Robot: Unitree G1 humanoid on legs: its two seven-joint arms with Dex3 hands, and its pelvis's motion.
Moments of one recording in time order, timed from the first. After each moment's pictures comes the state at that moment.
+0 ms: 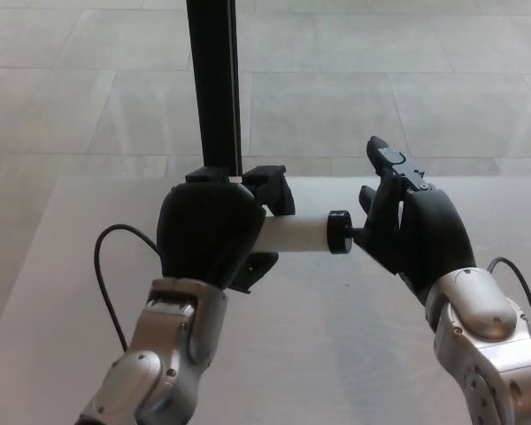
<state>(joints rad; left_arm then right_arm) -0.52 0.18 -0.41 0.23 0.91 0.15 0.35 -0.41 -0.03 0.09 -0.13 0.05 0.51 -0.03</state>
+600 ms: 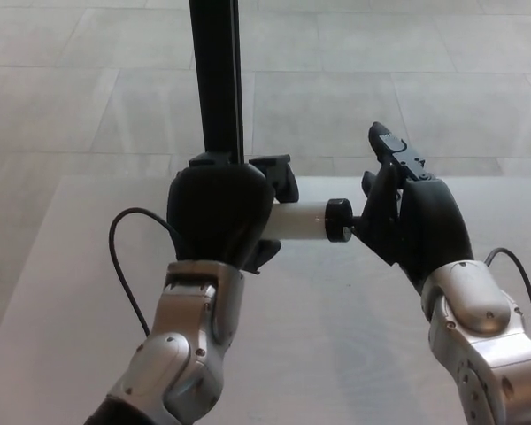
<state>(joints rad) -0.58 0.14 -0.44 0.26 0.95 0.28 0.35 -0.43 -0.02 0.09 -0.12 0.03 0.47 -0.05</state>
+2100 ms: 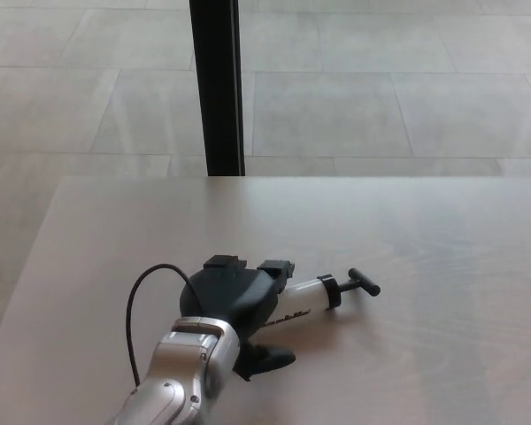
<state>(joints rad) -0.51 0.23 -0.60 0.32 0.89 0.35 -0.16 -0.43 -0.18 -0.31 -0.19 0.08 0.48 -0.06</state>
